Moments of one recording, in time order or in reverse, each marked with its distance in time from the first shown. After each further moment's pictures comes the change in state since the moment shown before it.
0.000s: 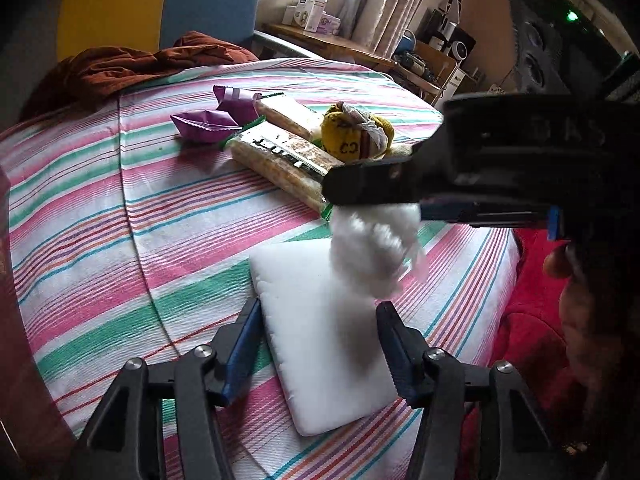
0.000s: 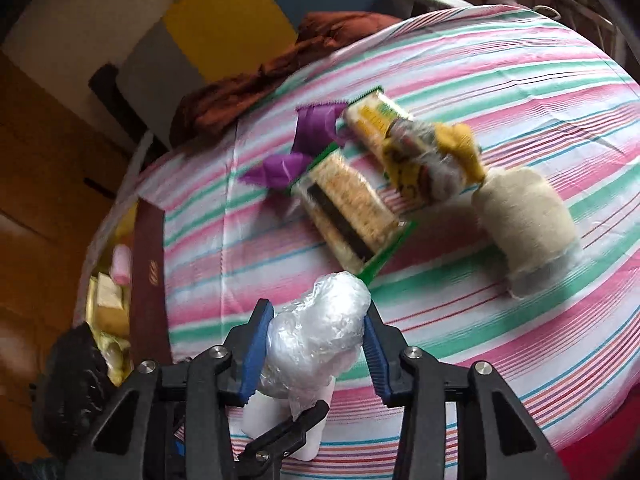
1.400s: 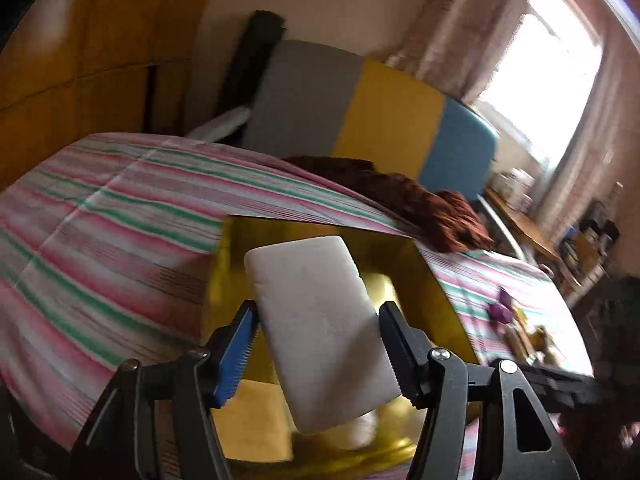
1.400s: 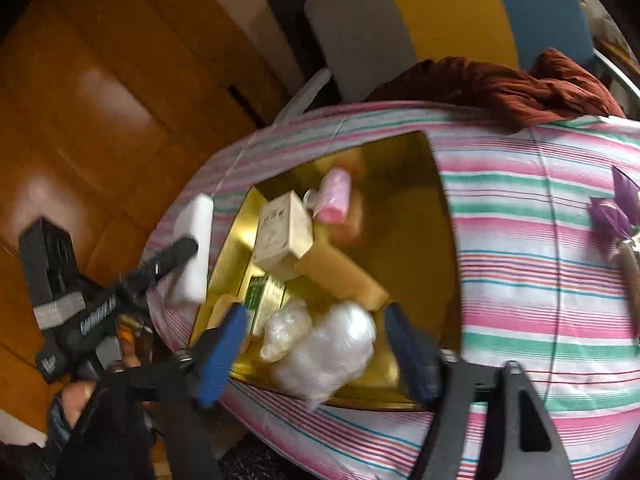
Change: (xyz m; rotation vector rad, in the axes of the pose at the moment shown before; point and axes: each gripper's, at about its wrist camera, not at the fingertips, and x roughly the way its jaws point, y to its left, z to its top) left arm -0.283 0.223 -0.091 -0.555 -0.456 0.510; right arm 0.045 0.259 -0.075 -0.501 0.113 0.295
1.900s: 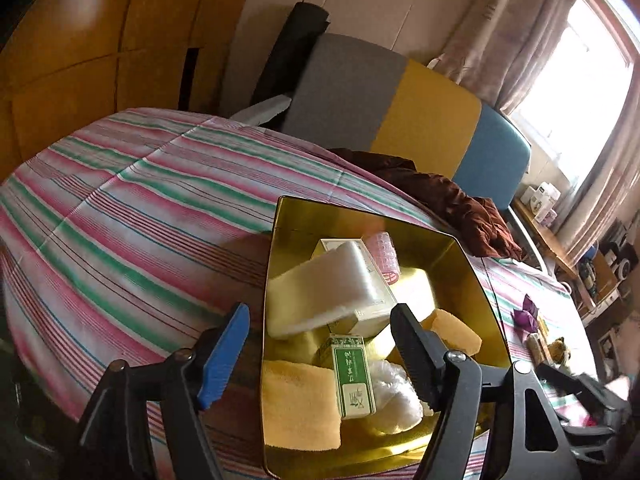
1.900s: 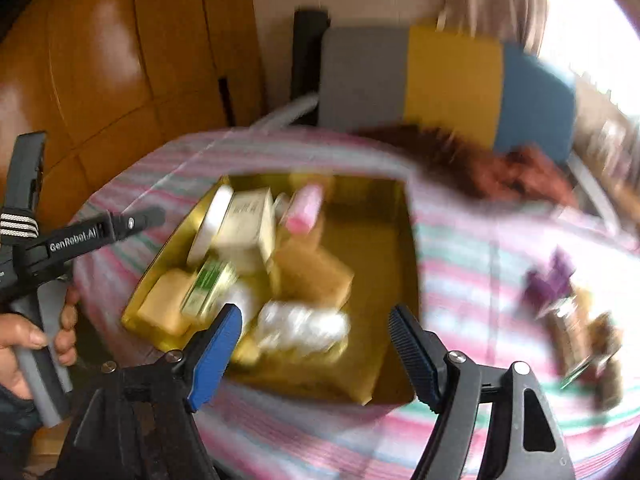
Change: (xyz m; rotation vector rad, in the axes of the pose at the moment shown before) left arm -0.007 0.025 -0.016 -0.062 0.022 0.067; right arm 0.001 0.027 -0.028 -0.168 -0.068 -0.260
